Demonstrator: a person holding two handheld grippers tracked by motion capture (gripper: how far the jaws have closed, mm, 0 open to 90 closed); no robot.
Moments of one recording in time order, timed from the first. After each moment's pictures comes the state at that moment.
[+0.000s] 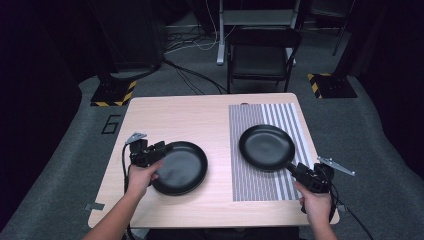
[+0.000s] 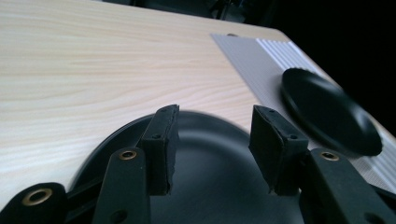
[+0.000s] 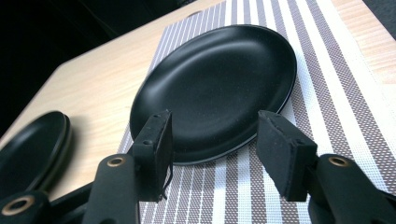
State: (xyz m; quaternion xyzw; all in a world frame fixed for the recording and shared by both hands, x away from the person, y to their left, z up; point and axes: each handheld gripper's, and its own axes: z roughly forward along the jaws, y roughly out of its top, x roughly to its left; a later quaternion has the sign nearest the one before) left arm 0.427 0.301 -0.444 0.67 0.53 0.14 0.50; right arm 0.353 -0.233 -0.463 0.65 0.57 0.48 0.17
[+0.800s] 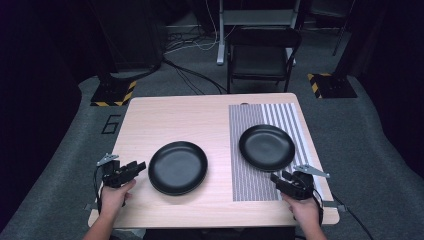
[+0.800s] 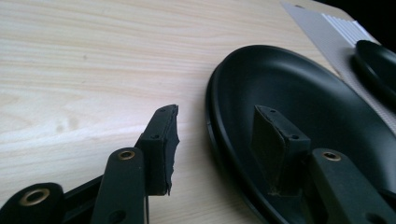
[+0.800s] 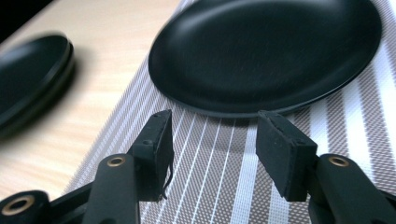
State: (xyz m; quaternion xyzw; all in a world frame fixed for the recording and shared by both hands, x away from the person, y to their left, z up) left arm 0.389 0.381 -0.492 0.65 0.58 0.15 0.46; right arm 0.351 -0.196 -0.492 0.57 0.67 0.44 0.17
